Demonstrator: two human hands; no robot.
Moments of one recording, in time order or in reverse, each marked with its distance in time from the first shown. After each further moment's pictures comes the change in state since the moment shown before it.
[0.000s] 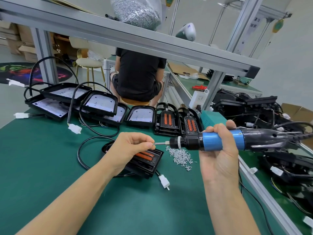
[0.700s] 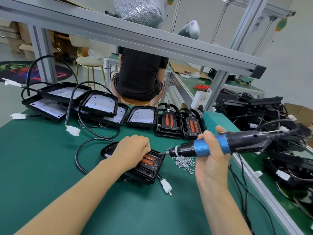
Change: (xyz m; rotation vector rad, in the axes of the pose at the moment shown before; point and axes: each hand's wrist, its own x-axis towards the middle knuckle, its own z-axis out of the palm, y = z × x) left_hand 0.039 -0.020 -0.002 1.272 -0.053 0.125; right_hand 0.015 0.033 -0.023 -0.241 0.007 -0.096
